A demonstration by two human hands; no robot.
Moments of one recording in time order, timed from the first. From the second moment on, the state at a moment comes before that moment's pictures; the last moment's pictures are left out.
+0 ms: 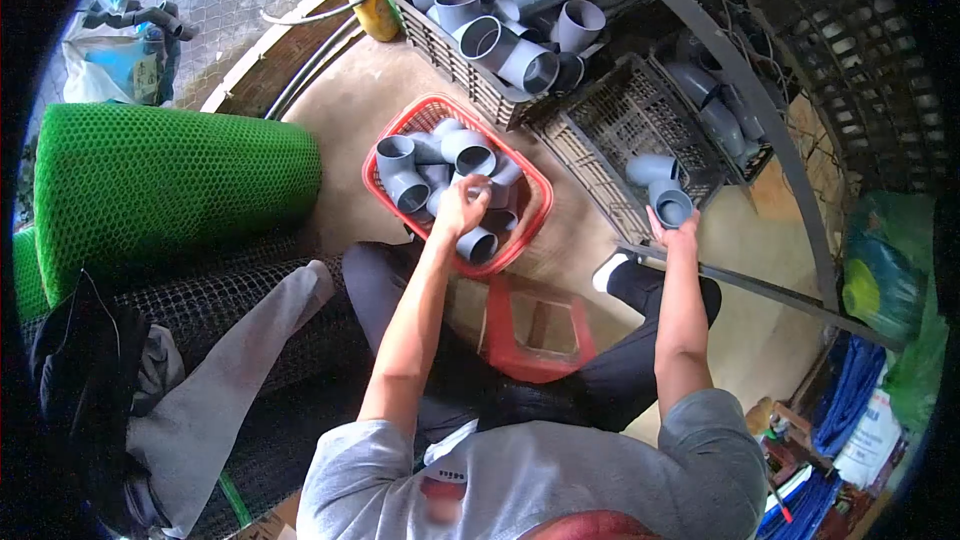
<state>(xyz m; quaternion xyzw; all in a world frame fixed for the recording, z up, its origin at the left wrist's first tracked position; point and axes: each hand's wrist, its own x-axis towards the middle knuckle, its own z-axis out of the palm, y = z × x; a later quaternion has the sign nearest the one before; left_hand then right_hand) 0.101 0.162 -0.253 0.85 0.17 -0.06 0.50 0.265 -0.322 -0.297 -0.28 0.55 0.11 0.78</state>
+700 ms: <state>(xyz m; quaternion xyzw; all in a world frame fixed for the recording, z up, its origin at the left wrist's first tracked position) 0.116 0.138 -0.245 0.89 0.11 0.12 0.43 0.133 -0.144 -0.200 -0.52 0.25 0.36 0.74</state>
